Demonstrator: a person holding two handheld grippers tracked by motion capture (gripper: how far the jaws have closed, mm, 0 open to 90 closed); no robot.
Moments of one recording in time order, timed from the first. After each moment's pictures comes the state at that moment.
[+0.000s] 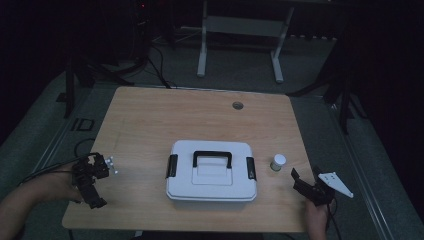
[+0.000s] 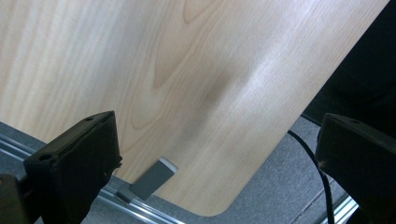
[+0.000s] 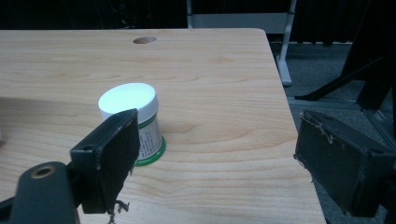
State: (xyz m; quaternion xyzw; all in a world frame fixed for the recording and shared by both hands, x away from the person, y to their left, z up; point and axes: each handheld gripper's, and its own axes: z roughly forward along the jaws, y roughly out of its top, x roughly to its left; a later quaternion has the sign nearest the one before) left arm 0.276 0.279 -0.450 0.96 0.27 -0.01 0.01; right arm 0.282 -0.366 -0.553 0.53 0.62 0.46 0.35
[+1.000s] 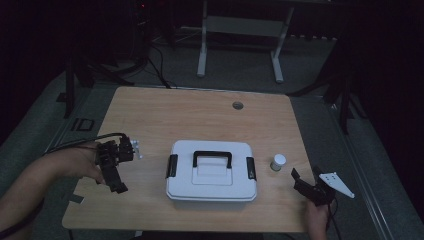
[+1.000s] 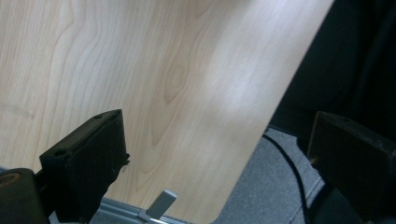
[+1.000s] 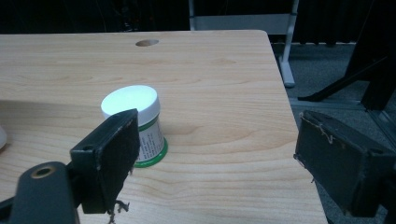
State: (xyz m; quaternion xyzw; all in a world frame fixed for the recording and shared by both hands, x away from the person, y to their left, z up) left arm 0.302 0.209 -0.384 0.98 0.20 -0.02 0.02; right arm 0.281 -0.368 -0.553 0.52 0.62 0.47 0.35
